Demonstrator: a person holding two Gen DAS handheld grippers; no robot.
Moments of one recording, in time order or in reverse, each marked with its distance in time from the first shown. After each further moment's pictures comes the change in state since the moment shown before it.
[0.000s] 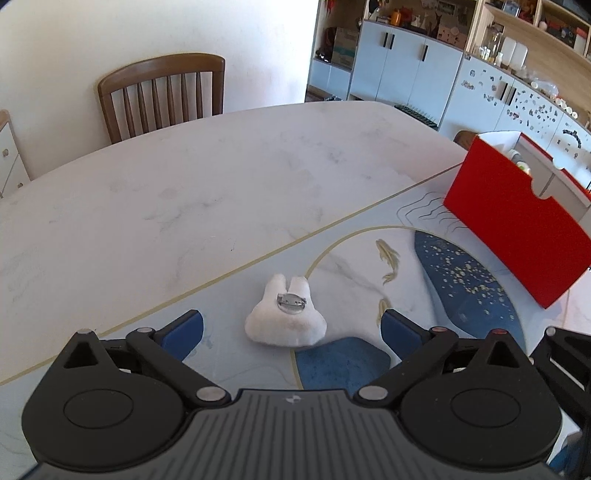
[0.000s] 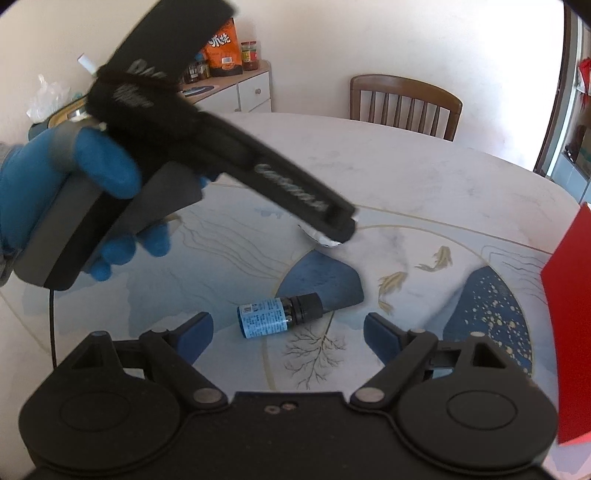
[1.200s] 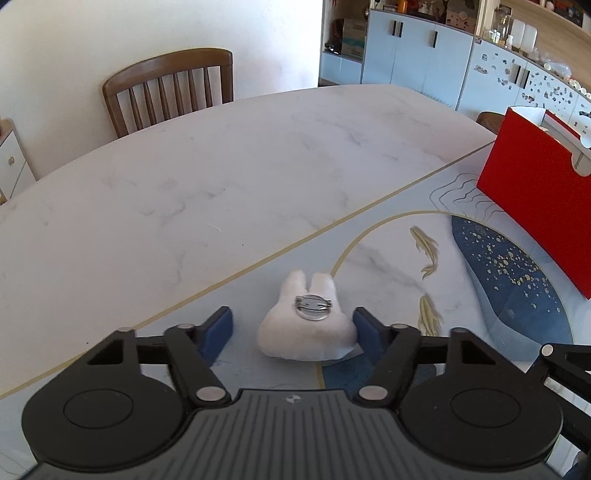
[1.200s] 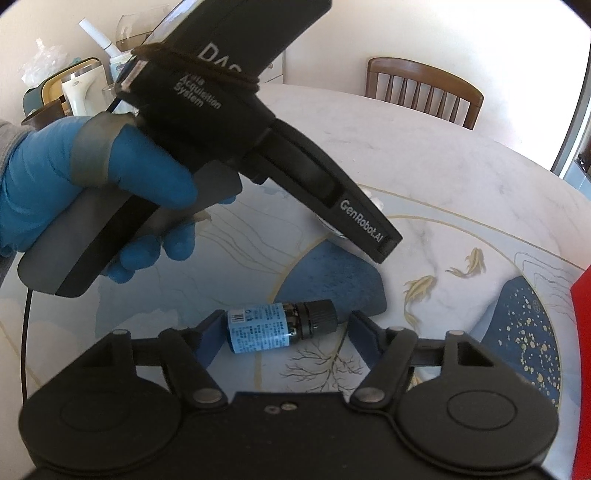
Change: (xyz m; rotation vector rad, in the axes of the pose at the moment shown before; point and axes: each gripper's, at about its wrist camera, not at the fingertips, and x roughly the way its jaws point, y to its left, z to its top) left arm 0.035 0.002 -0.003 0.042 0.011 0.070; right arm 0.048 0.006 0.000 -0.056 0.064 -0.011
